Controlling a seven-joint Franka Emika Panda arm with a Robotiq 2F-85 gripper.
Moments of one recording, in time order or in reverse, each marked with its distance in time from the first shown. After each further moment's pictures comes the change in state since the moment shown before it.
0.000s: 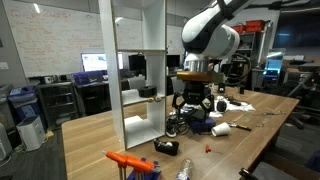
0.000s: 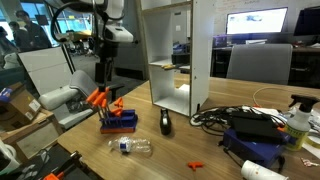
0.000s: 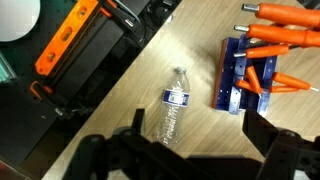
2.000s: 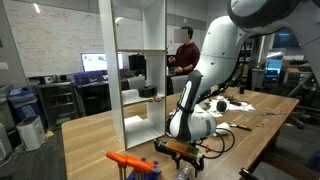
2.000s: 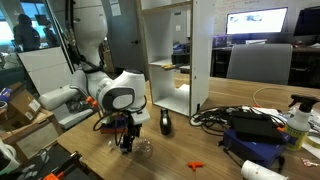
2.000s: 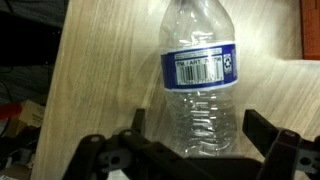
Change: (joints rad) arm 0.077 0.867 -0.057 0.062 0.004 0.828 0.225
